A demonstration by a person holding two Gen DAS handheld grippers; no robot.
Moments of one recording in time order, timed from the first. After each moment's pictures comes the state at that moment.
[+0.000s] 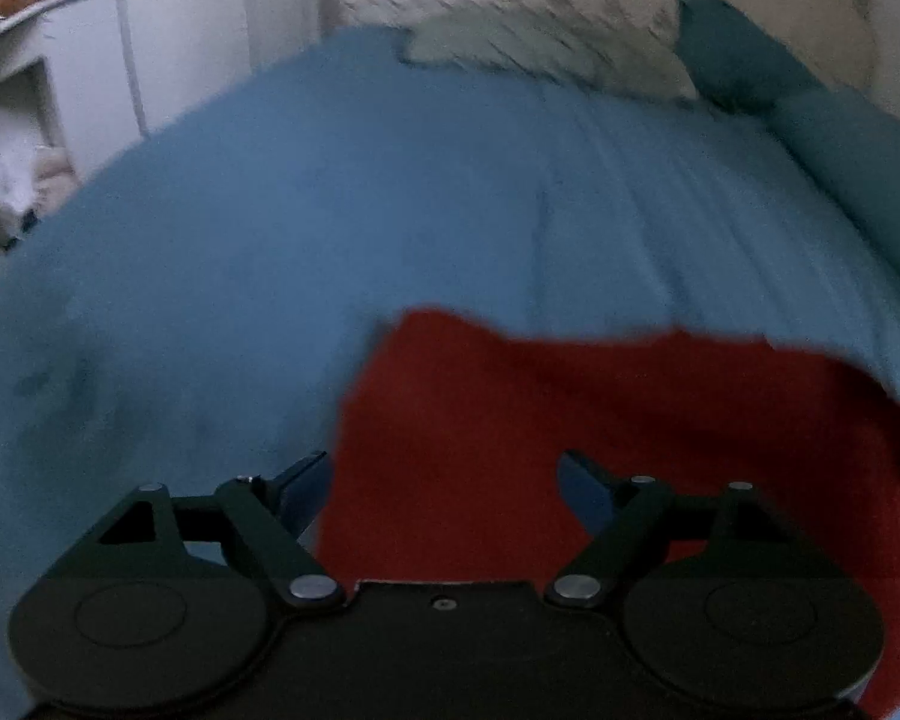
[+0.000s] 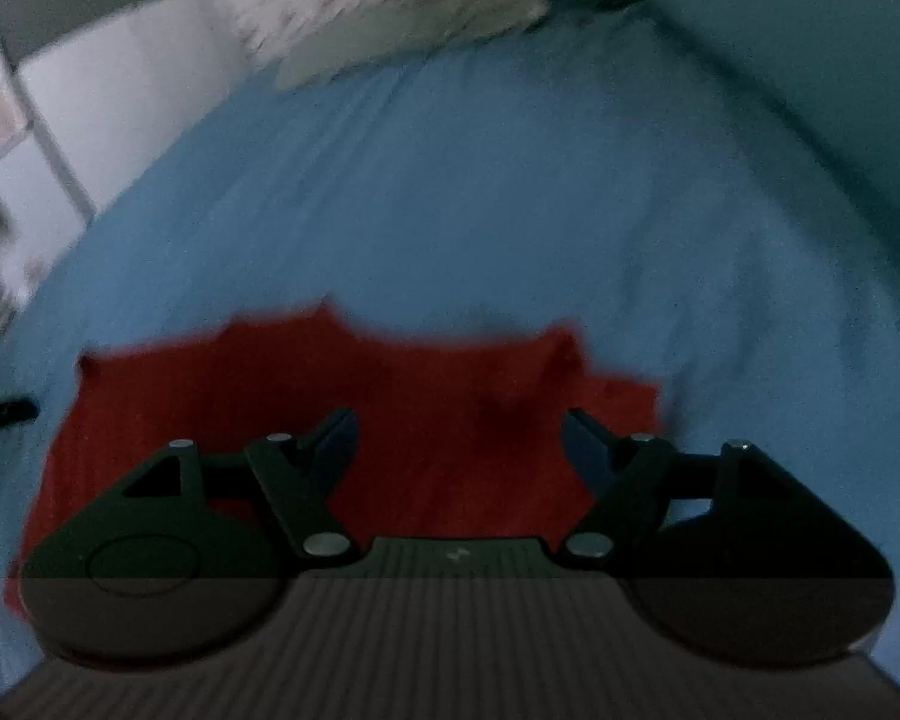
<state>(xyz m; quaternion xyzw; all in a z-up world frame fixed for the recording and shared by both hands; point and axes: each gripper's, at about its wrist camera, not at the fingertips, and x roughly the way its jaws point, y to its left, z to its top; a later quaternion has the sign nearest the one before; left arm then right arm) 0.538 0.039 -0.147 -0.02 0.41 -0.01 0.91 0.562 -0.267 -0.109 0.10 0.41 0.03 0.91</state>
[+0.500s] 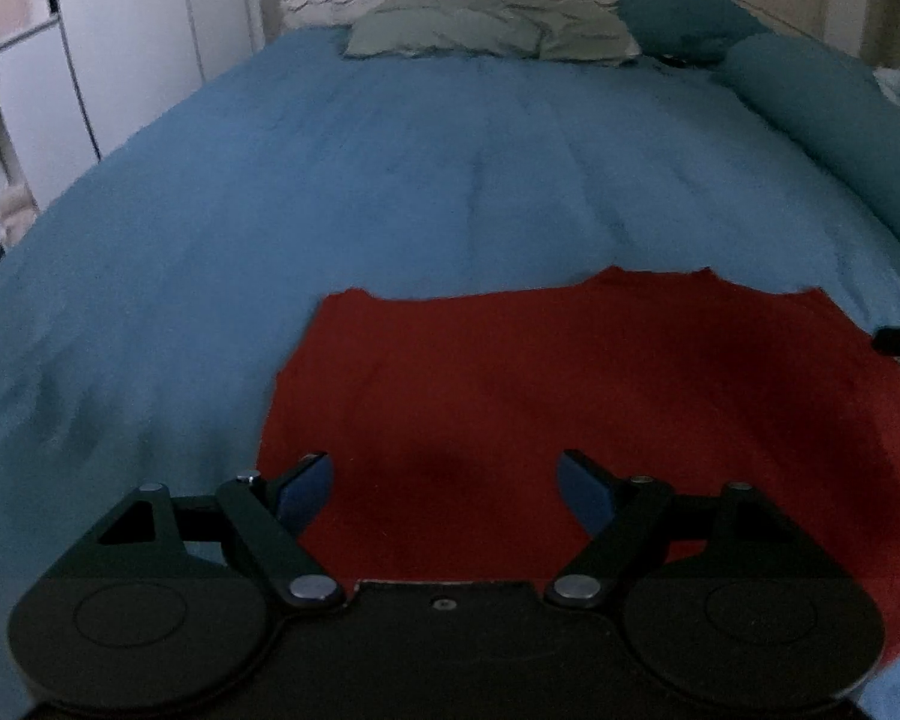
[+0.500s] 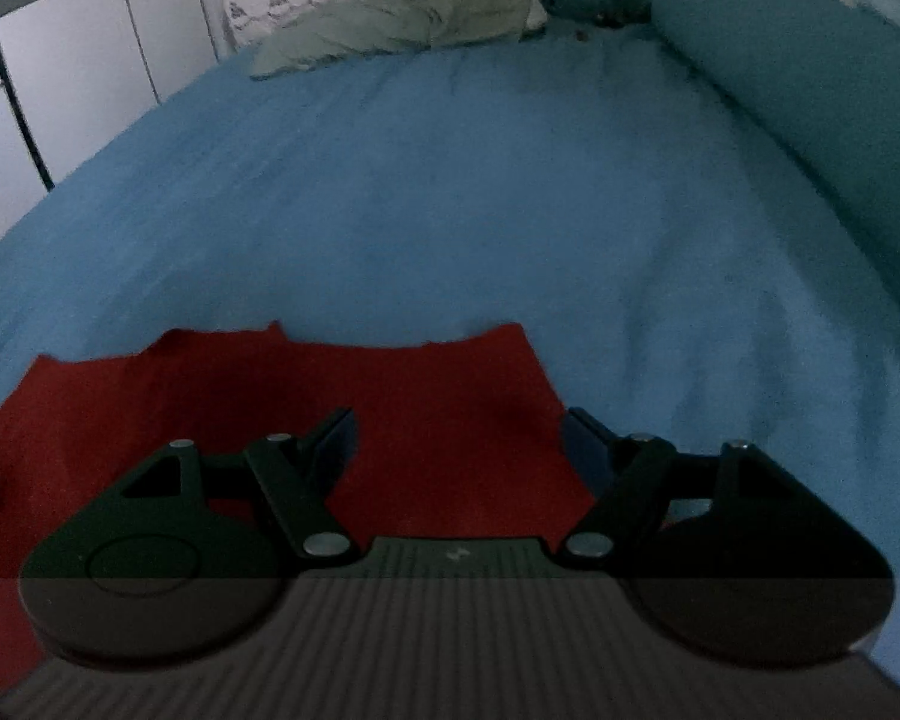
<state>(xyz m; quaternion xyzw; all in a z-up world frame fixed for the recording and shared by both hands) 0.539 0.001 -0.145 0.03 0.41 -0.04 0.91 0.582 -0.274 -0.103 0.06 0.38 -0.02 0.92</state>
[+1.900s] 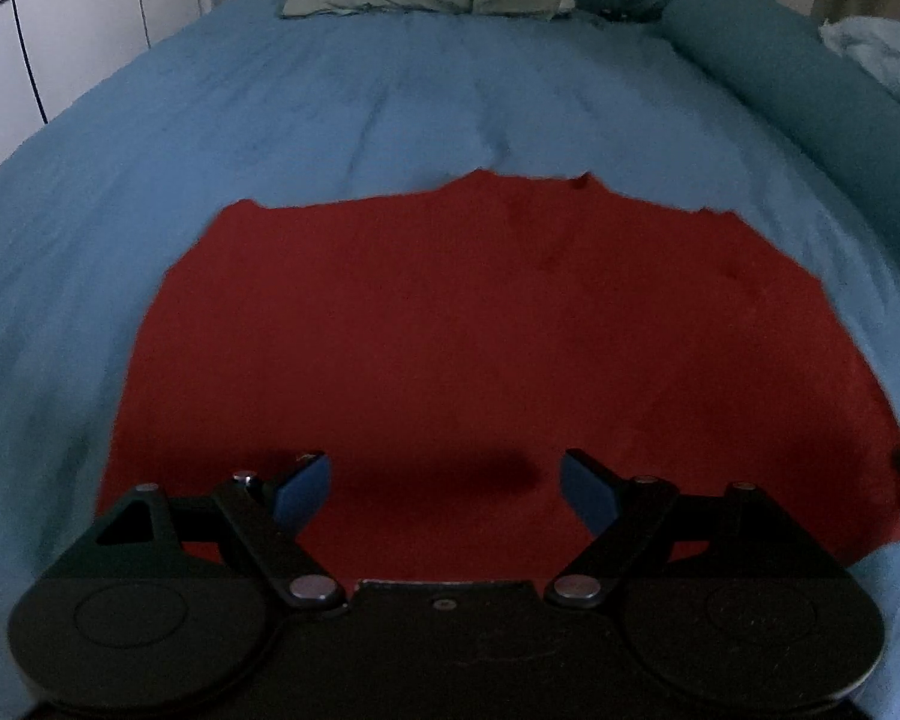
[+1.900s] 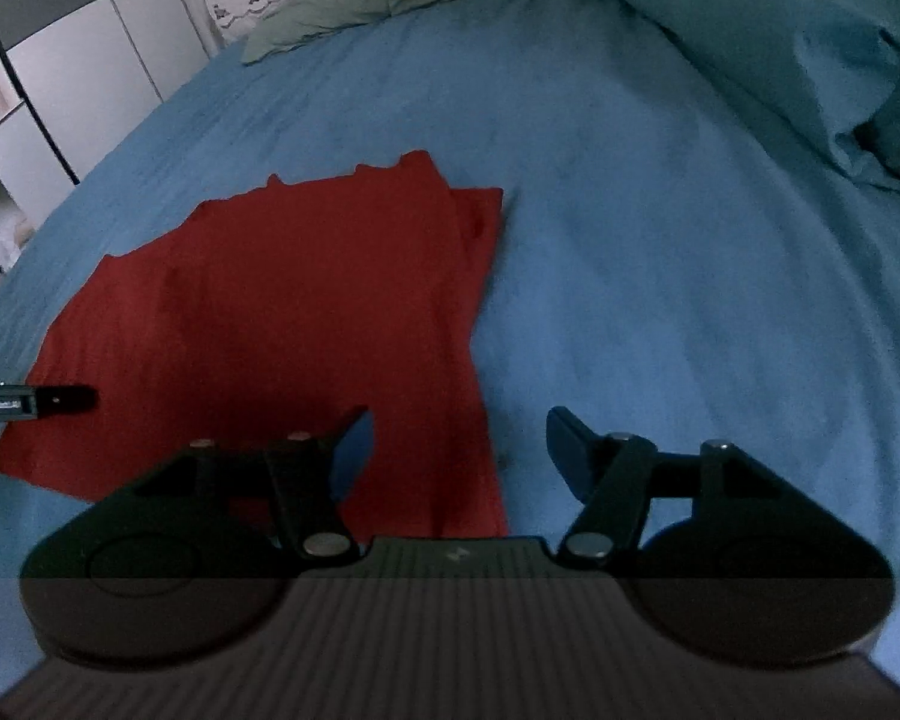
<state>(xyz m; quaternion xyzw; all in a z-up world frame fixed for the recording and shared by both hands) 0.508 -0.051 -0.165 0.01 0.45 -0.08 0.89 0.441 -0.315 -0.124 0.14 0.42 -0.01 0.90</state>
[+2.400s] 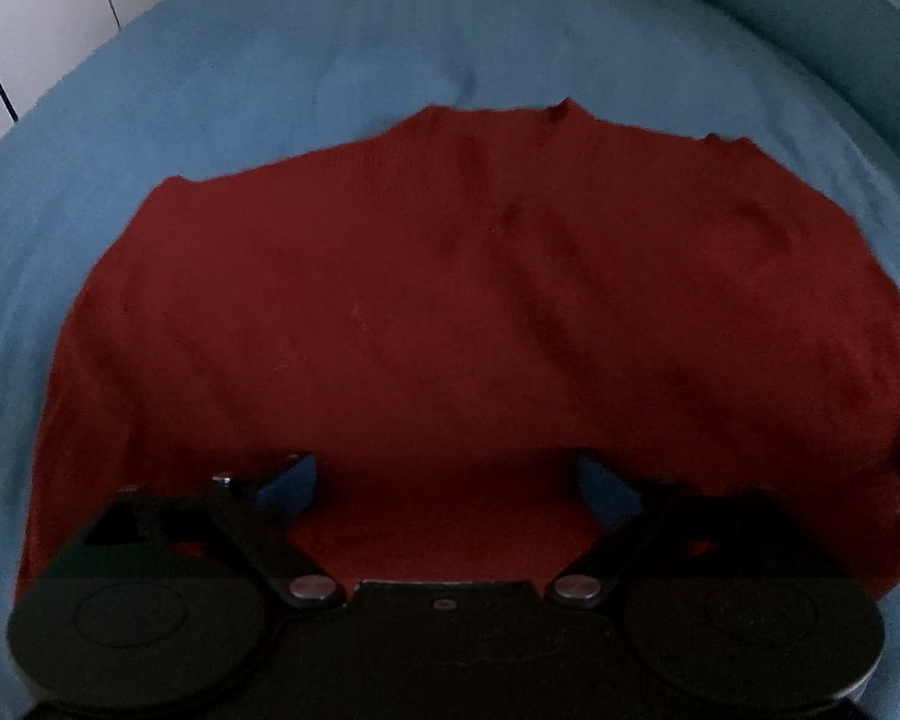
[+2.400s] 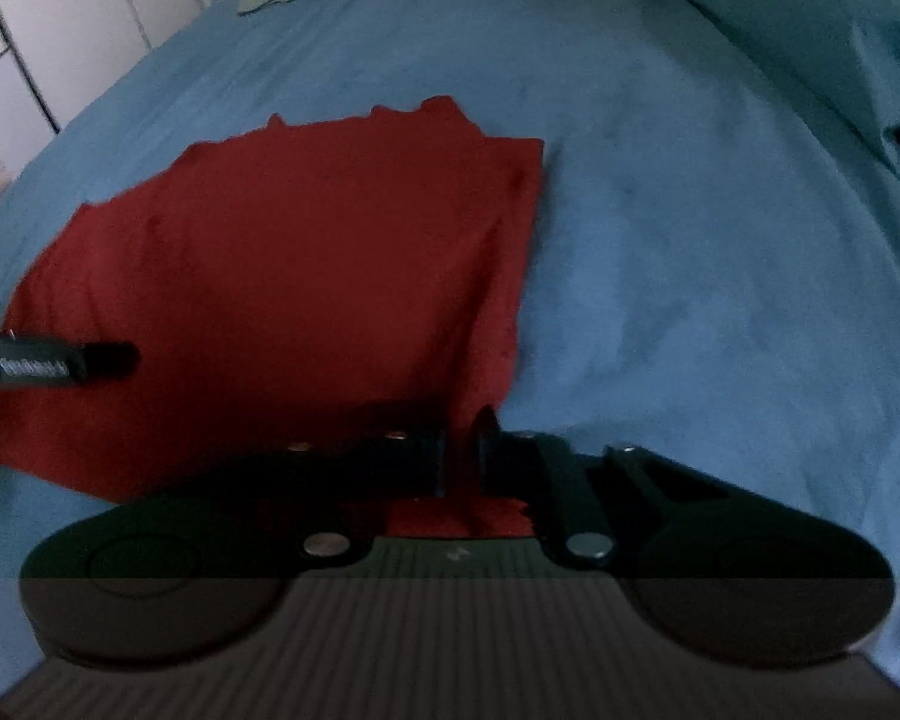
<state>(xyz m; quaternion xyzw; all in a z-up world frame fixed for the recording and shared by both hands) 0.543 -0.090 -0.196 0.06 0.50 -0.07 0.86 0.455 -0.292 -0.131 0.14 0.45 -0.03 0.88</state>
